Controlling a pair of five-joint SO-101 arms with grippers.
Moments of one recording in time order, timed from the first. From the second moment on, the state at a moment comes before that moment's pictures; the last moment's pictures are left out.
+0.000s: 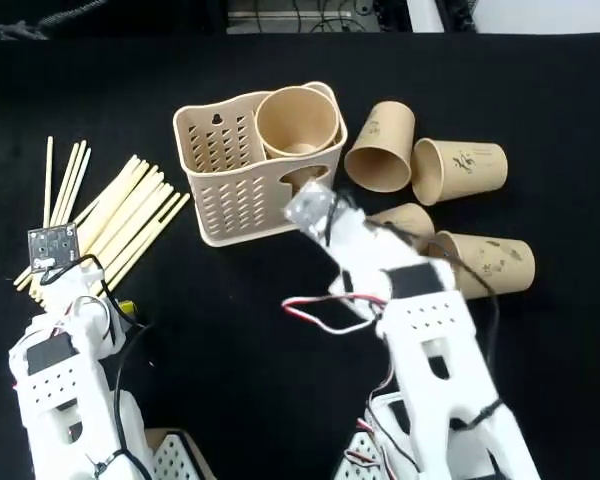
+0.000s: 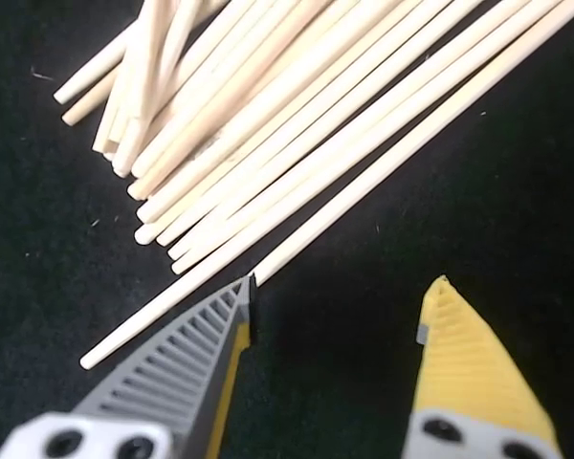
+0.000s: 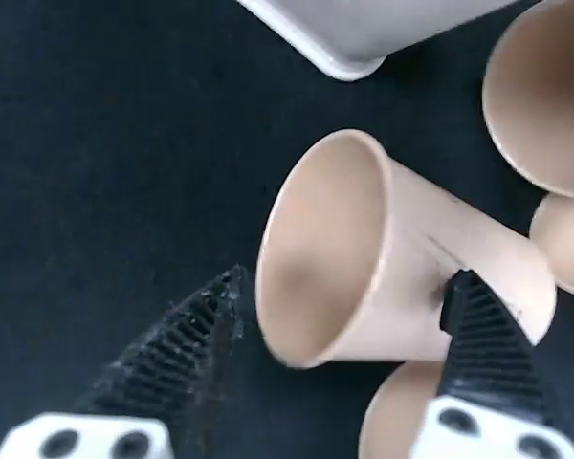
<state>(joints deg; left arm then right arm) -31.8 -63.1 83.2 47.8 -13.8 -11.0 -41.3 60.4 53.8 41.2</state>
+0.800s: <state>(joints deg) -31.8 -63.1 83.2 47.8 -13.8 -2.5 -60.0 69.0 43.9 39.4</state>
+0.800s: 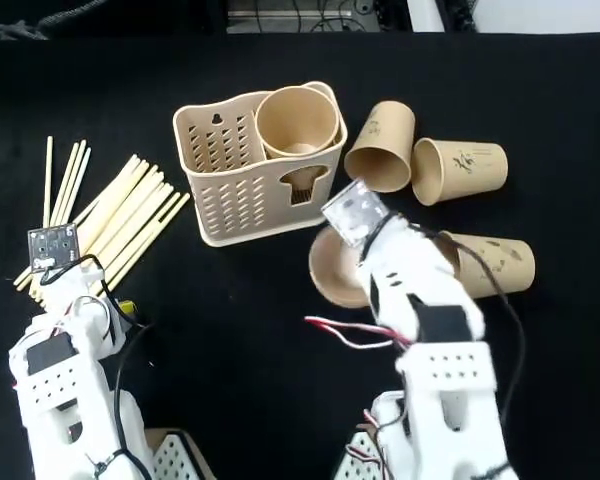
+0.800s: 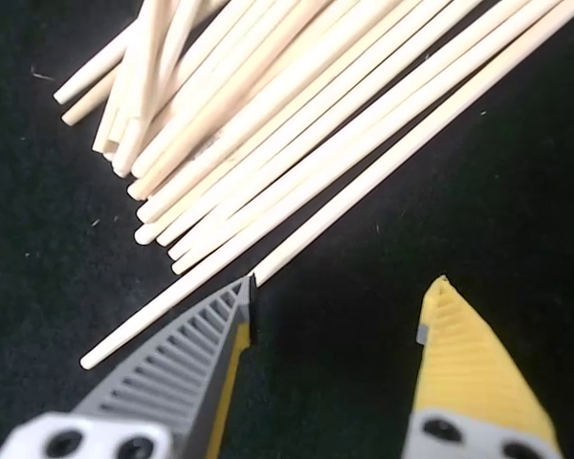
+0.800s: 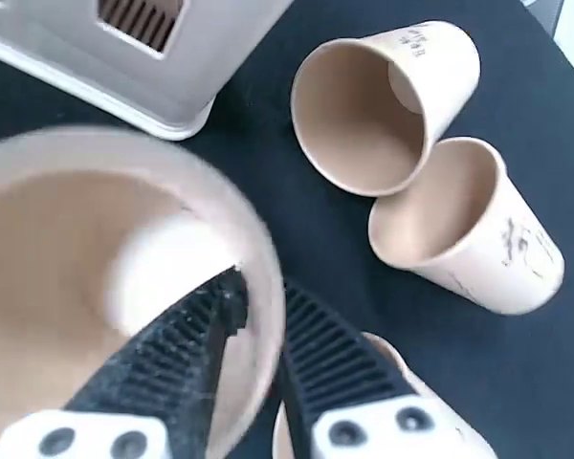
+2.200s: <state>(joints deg) -31.8 -63.1 83.3 47.8 -13.8 -11.3 6.7 -39.2 82.1 14.6</state>
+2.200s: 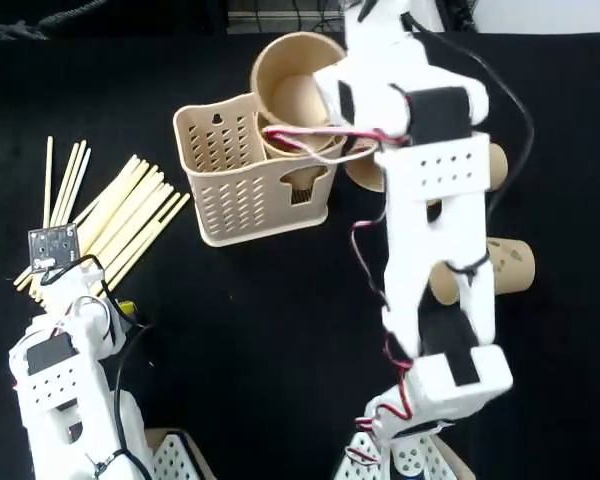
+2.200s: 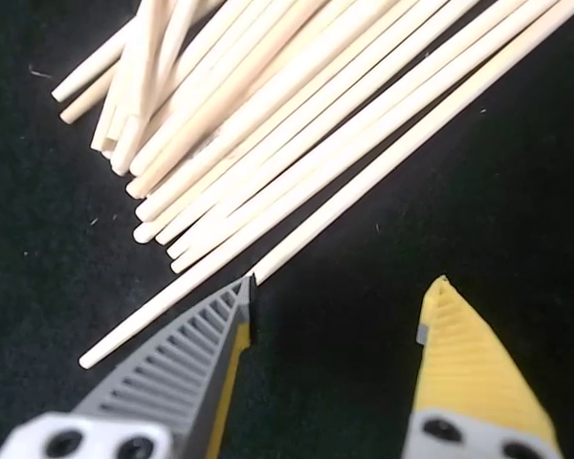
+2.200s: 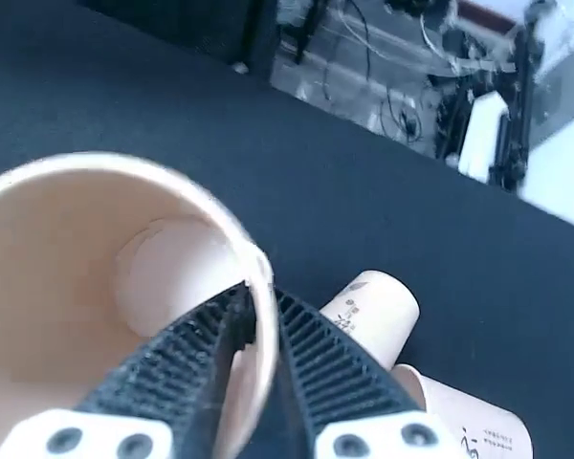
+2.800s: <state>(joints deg) -31.8 -63.1 83.3 47.8 -13.8 -17.2 9.1 -42.9 89.4 20.1</state>
